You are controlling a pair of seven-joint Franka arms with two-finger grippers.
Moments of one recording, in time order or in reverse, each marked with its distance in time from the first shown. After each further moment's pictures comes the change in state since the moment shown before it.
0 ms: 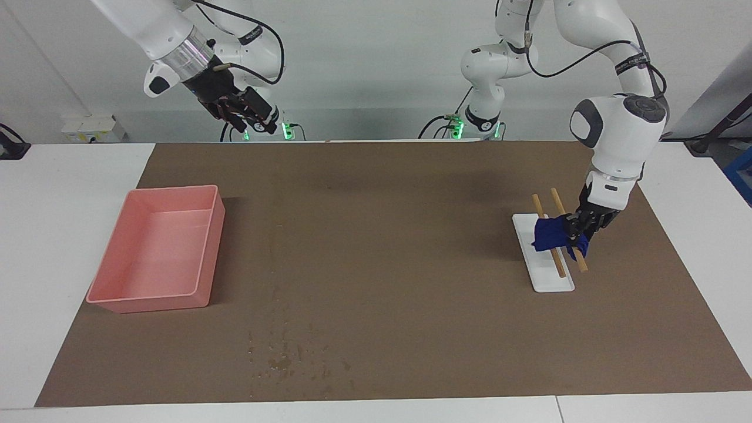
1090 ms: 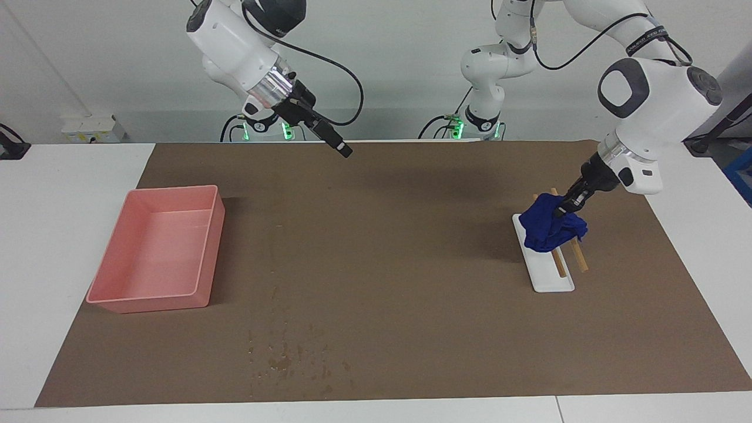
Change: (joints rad) left arm -0.003 -0.014 -0.055 0.293 -0.526 -0.513 -0.926; right arm 0.310 0.026 0.004 -0.147 0.144 0.438 0.484
